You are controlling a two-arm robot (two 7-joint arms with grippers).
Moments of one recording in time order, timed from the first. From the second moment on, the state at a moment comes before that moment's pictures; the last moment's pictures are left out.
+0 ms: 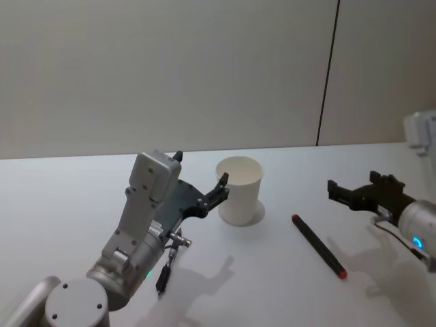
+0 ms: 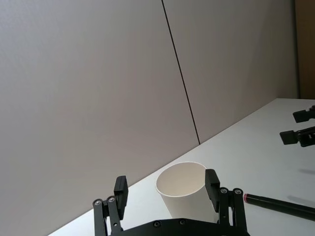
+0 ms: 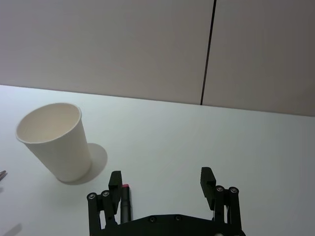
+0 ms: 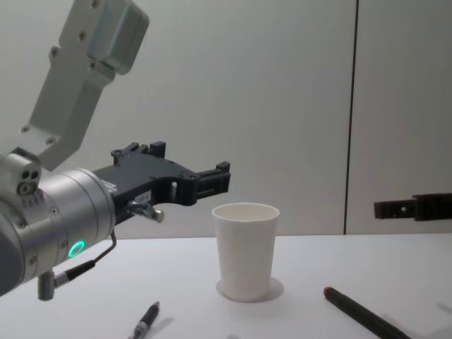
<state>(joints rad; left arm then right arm) -0.24 0.38 0.45 -1.63 -0.20 0.01 -0.01 0.26 0.28 -0.20 -1.60 0.31 0.52 0.12</state>
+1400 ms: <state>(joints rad) -0.24 0.38 0.45 -1.63 -0.20 0.01 -0.01 0.50 0.09 -0.29 -1.28 0.30 0.79 0.05</state>
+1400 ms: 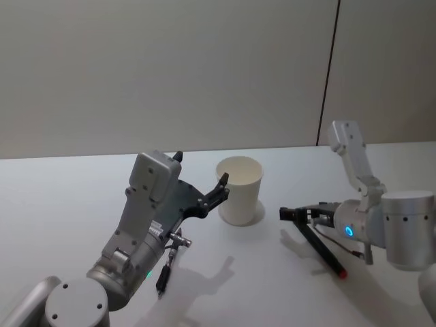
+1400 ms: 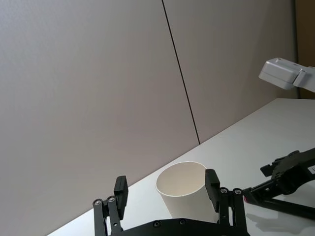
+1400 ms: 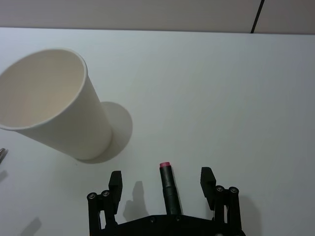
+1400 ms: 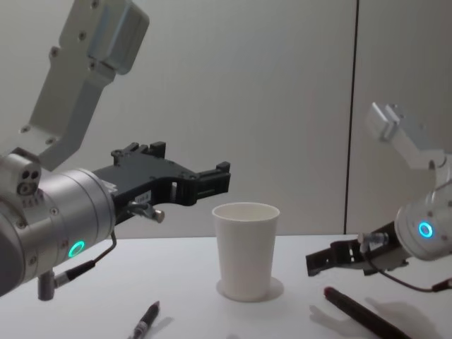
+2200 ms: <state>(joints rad) -0.24 0.38 0.45 -1.63 -0.20 0.01 -0.01 0.53 0.07 -0.30 -1.20 0.25 0.83 0.06</state>
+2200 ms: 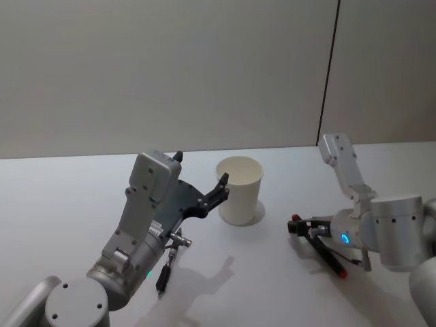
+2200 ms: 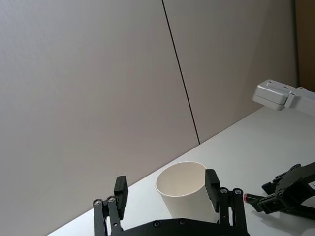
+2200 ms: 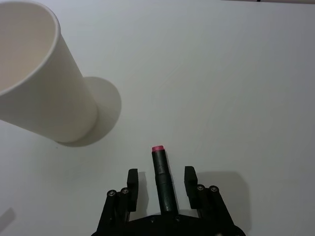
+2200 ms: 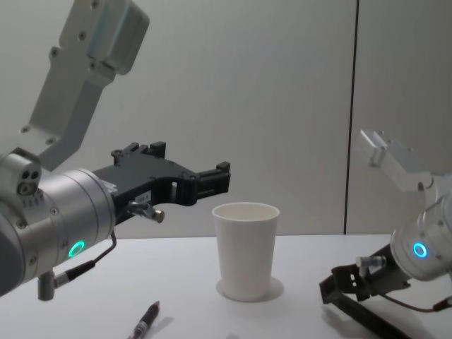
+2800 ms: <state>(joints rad) -0.24 0.38 0.45 -1.63 -0.20 0.01 -0.01 0.55 0.06 -0.29 -1.14 0.22 0.84 0.05</state>
